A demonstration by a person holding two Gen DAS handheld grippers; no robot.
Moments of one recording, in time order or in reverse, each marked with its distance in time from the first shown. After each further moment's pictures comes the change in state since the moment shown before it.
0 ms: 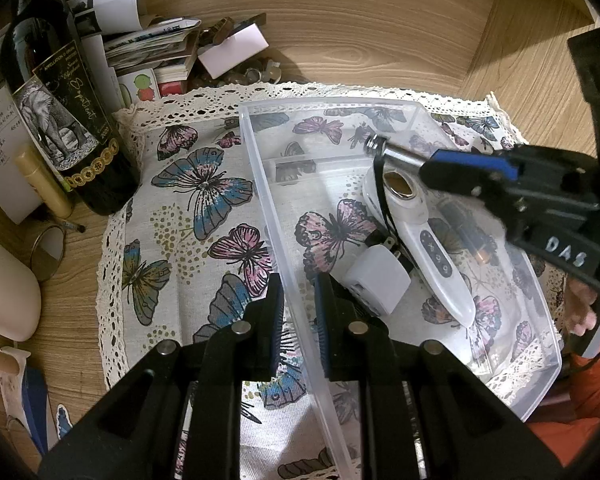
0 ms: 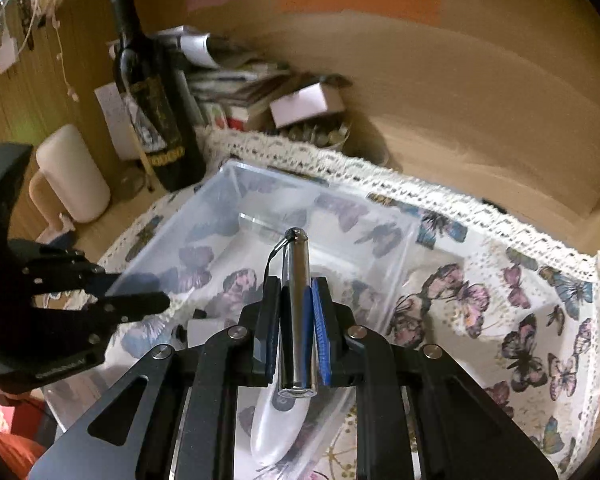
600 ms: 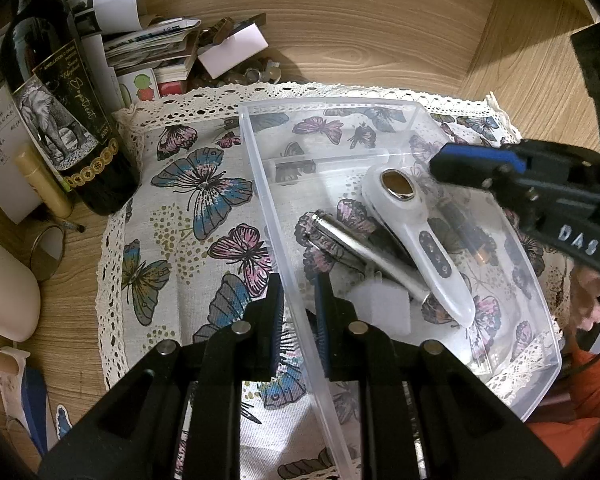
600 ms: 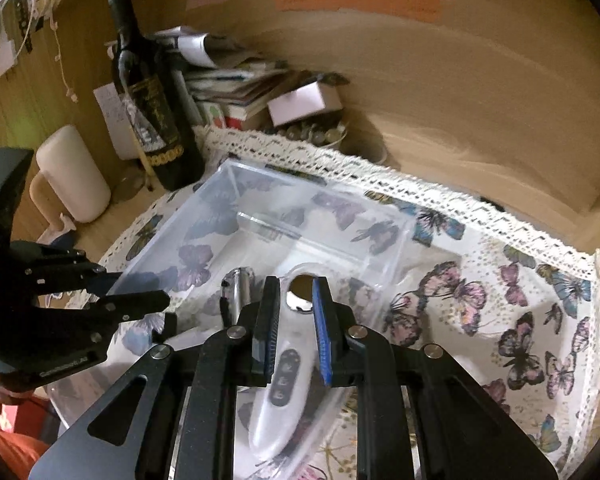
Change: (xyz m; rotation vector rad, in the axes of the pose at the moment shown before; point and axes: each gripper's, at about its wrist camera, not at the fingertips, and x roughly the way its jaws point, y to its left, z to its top) left arm 0.000 -0.001 0.000 -0.002 0.000 0.000; right arm -0.011 -0.005 0.002 0.014 -0.002 -0.013
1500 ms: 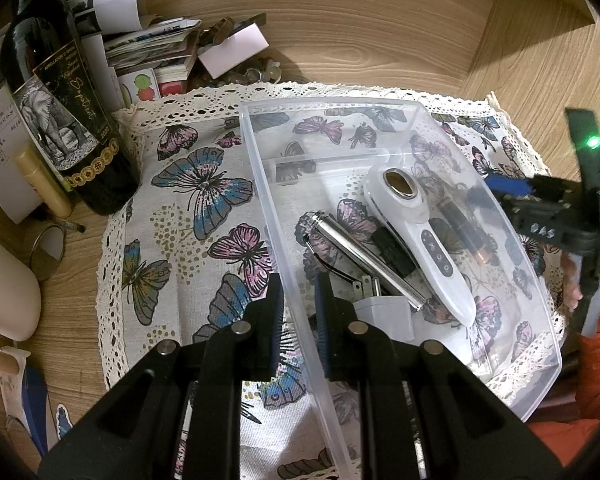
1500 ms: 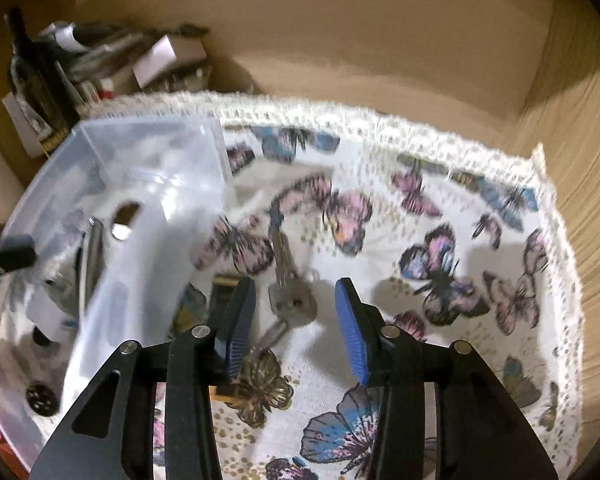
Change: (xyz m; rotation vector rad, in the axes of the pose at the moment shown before) left arm 0.000 0.000 0.000 0.001 0.001 0.000; right arm 0.016 -0.085 -0.055 0.154 0.135 -0.197
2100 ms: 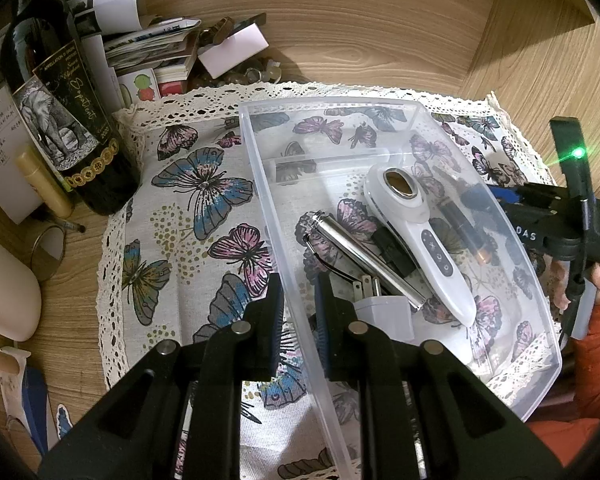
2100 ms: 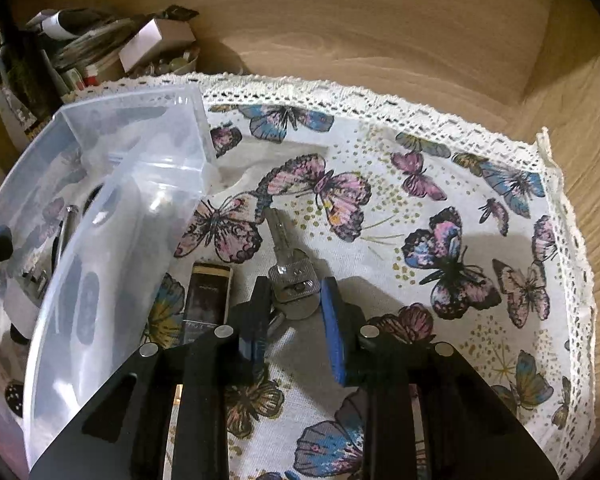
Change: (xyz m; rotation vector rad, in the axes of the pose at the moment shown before) left arm 0.000 0.000 0.000 -0.001 -0.001 0.000; right arm 0.008 -0.003 -0.007 0.011 0.019 -0.030
